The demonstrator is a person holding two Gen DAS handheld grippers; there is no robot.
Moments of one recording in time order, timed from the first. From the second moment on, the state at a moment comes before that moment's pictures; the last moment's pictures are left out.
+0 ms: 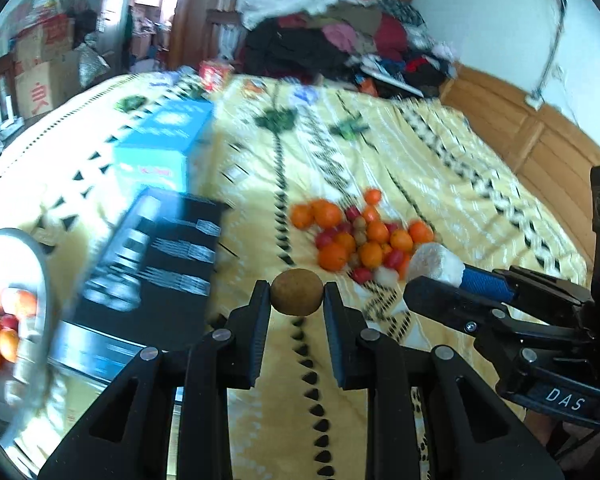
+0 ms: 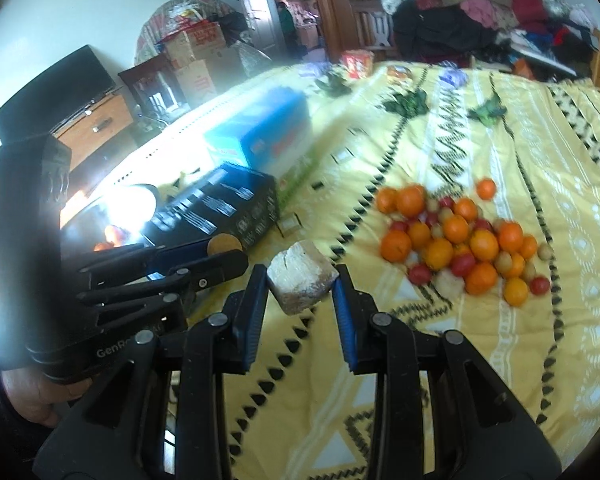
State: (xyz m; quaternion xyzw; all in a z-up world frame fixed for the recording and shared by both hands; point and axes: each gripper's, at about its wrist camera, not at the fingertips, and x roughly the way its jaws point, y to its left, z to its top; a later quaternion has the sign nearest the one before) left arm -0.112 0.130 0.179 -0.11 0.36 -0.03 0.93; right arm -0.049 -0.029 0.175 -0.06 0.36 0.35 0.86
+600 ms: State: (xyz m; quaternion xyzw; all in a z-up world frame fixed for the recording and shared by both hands) left arm -0.221 0.401 0.199 -0.23 0.31 0.23 0.89; right arm -0.090 0.195 0.227 -0.13 0.31 0.54 0.78
